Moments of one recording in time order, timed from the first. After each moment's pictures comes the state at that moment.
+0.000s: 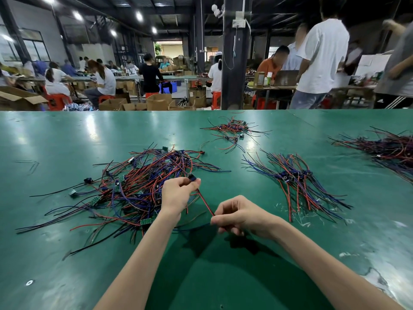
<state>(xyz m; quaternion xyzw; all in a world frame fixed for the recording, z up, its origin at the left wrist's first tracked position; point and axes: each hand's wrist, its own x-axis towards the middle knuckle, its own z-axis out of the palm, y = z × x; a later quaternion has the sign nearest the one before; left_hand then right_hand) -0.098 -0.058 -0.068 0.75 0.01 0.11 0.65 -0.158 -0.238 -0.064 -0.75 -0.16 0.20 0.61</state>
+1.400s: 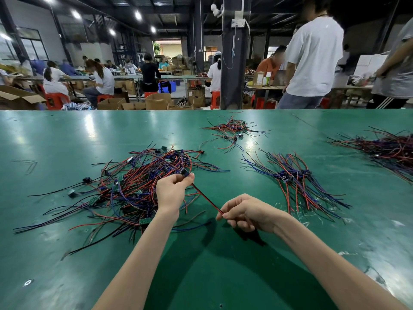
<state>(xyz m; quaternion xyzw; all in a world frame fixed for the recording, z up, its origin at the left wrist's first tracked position) -0.099 -0.058 -0.063 0.70 0.07 0.15 0.69 -0.145 -0.254 -0.061 -0.75 -0.06 0.27 0.60</state>
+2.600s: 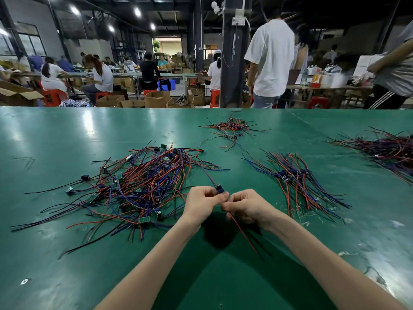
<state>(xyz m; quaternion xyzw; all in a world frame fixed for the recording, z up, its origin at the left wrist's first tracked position) -0.122 -0.101 -0.080 0.73 -0.09 -0.01 0.68 -0.140 -0.249 -0.068 -0.74 -0.04 0.14 0.65</state>
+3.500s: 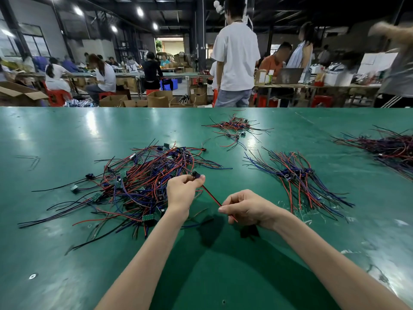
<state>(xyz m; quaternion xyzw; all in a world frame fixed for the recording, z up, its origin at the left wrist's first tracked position) -0.100 -0.072 -0.071 0.72 0.06 0.12 0.68 -0.148 -0.247 -0.061 -0.75 -0.06 0.21 0.63</state>
